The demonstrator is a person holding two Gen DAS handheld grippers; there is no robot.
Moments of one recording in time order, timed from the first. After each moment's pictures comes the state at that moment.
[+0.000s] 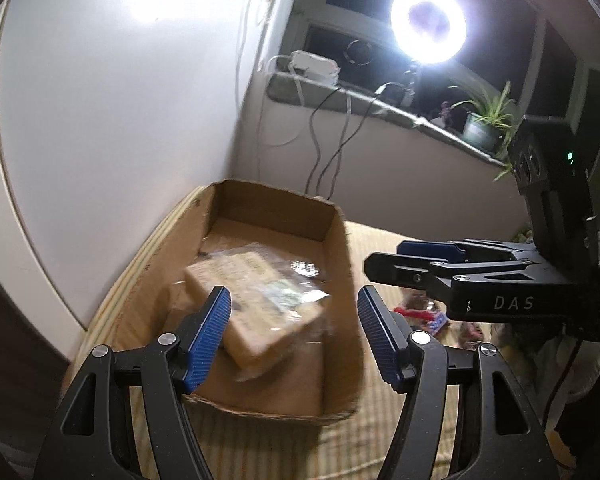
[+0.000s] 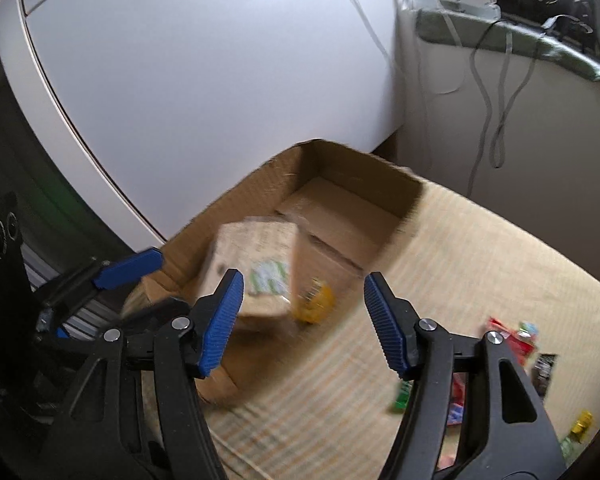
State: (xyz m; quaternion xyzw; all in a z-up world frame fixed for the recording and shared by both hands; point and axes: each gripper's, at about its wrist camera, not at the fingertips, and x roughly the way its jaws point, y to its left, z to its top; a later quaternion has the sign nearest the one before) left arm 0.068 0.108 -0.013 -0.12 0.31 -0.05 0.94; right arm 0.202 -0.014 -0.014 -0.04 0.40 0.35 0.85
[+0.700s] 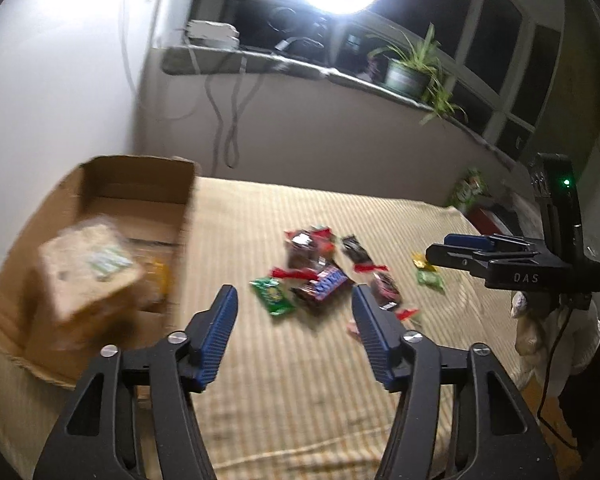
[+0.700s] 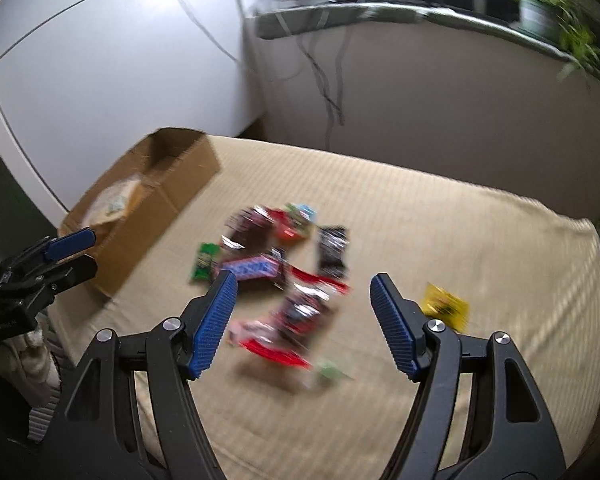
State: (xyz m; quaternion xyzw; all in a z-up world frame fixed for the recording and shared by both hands) left arm 0.068 -0.002 -0.024 -0.08 0.35 -0.17 0.92; right arm 0.164 -0.221 -0.038 0.00 0.42 0.20 0.89
